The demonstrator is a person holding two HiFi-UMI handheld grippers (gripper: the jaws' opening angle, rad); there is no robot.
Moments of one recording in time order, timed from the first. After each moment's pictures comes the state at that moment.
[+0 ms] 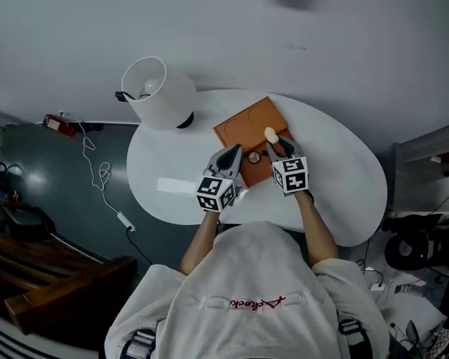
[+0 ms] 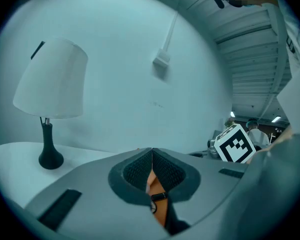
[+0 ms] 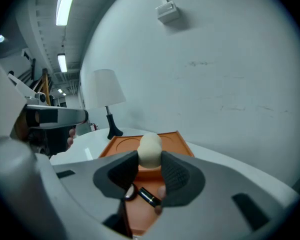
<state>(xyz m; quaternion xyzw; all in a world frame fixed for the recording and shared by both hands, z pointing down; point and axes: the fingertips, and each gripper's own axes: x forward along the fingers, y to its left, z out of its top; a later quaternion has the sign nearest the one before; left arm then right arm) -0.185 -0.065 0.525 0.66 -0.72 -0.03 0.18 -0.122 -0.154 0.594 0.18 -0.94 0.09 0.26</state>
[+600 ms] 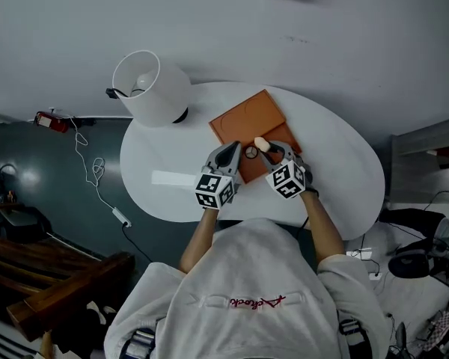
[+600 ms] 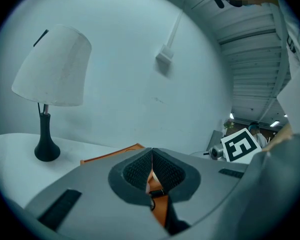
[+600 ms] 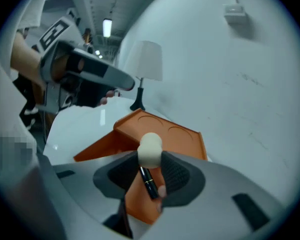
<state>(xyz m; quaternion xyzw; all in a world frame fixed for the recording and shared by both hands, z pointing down) -0.185 -0.066 0.545 0.67 -0.72 -0.04 0.21 -0.118 -0.108 0.630 0.03 -0.92 -0.12 0.36</state>
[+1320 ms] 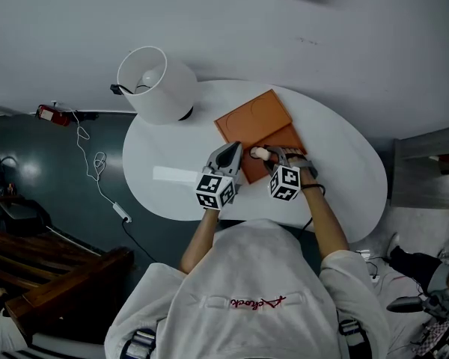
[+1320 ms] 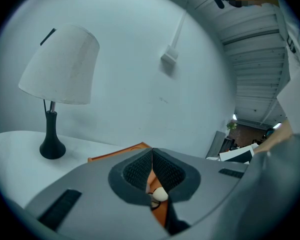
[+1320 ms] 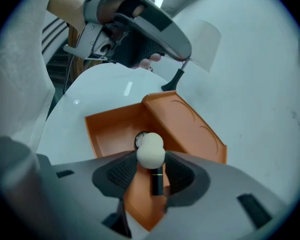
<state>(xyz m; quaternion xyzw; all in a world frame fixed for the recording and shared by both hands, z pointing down) -0.199 -0.057 0.552 0.65 -0.72 -0.05 0.21 -0.114 -0.081 0.681 -0.11 -0.83 -0.29 0.46</state>
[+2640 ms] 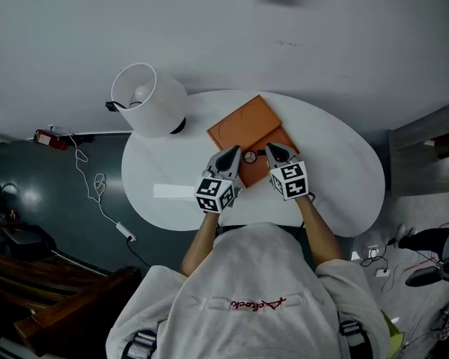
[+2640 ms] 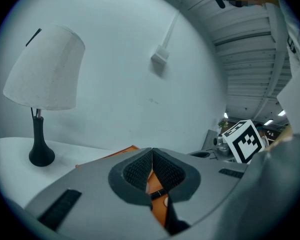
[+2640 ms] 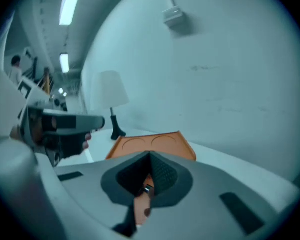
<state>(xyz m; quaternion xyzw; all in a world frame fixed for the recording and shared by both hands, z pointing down) -0.181 -0.068 0.536 0.69 -0.70 -0.04 0.20 -0.113 -0.130 0.588 0.17 -0.95 0.09 0.26</state>
